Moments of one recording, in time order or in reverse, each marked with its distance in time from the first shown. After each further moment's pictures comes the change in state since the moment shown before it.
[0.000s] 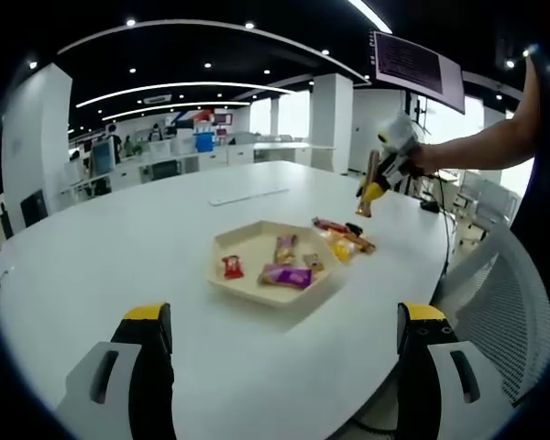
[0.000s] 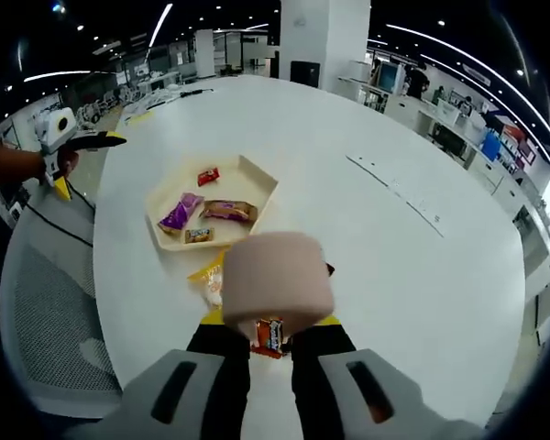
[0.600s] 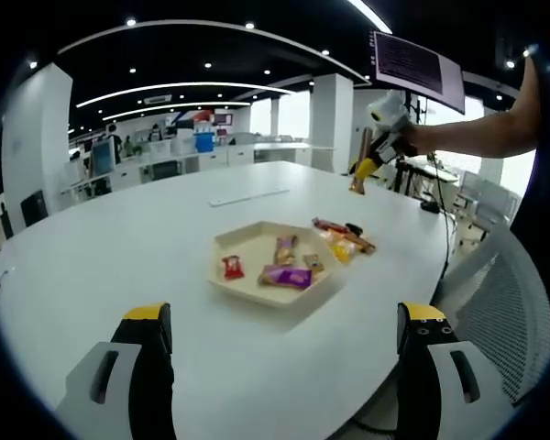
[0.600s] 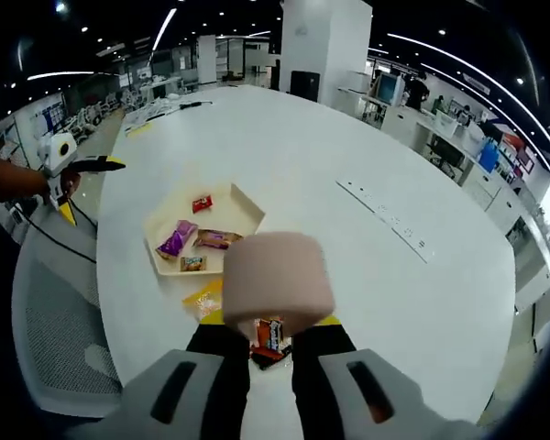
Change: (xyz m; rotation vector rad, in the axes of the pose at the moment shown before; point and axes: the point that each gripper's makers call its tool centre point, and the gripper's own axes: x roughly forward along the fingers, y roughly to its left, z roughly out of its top) left arm 0.000 0.000 0.001 -0.002 -0.002 0.002; right arm -0.021 -0.021 0.038 -0.020 -0.031 -0.010
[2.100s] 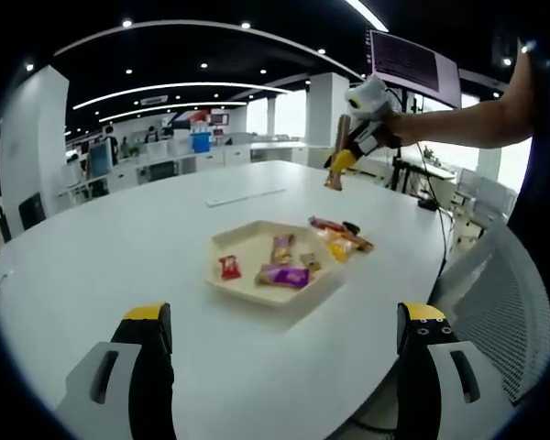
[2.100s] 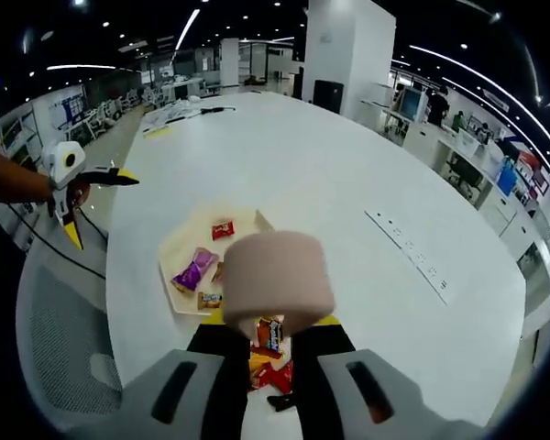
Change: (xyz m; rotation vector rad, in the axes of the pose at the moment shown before) left arm 0.000 -0.003 0.000 0.015 0.002 -0.012; right arm 0.033 0.032 0.057 -0.075 -0.036 0.077
